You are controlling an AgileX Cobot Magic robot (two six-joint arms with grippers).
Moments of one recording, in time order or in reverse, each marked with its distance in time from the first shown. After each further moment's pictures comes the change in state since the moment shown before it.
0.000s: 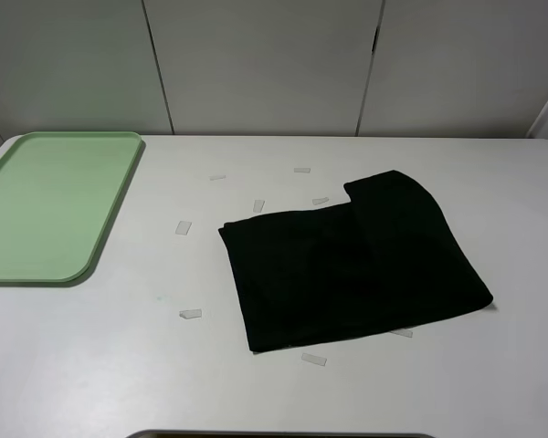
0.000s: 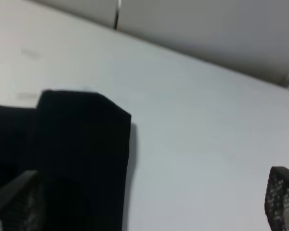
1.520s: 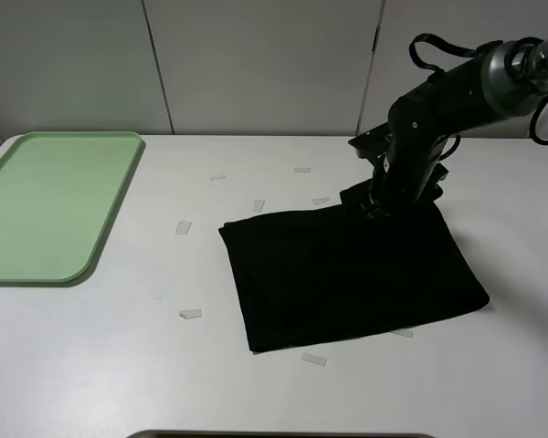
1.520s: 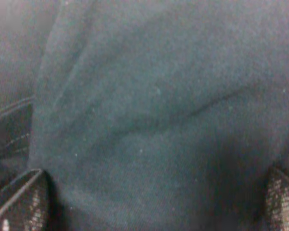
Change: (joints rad) left arm 0.000 0.000 0.000 0.000 0.000 0.000; right arm 0.023 1.201 -0.198 0.056 -0.308 0.013
